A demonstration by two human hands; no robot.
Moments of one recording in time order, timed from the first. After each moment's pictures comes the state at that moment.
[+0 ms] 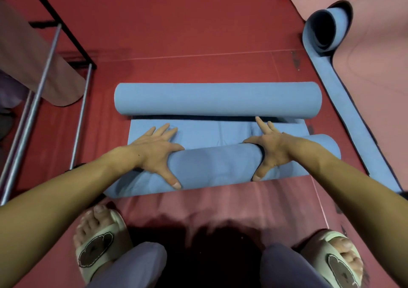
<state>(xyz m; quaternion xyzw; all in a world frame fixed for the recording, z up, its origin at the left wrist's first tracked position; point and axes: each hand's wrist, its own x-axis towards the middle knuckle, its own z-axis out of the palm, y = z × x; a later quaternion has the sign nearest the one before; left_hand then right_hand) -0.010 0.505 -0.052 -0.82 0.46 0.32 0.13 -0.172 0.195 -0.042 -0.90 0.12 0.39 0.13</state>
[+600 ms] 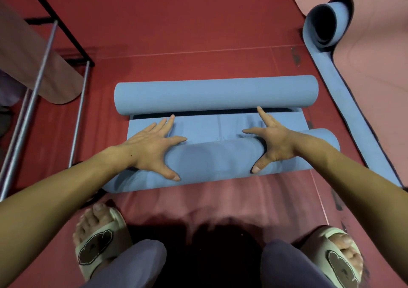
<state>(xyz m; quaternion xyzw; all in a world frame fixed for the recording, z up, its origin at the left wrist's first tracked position) -0.009 0.515 -0.051 -0.83 0.47 0.29 0.07 -0.177 0.172 -0.061 -0.92 0.11 0.33 0.20</state>
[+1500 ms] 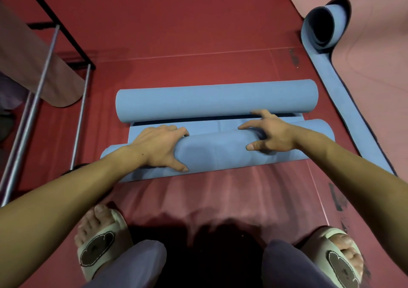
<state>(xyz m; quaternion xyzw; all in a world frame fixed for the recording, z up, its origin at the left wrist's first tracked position) -0.012 0.492 -0.051 -0.85 0.47 0.22 0.04 -0.161 0.167 -0.051 -0.93 0.09 0.27 0.24</state>
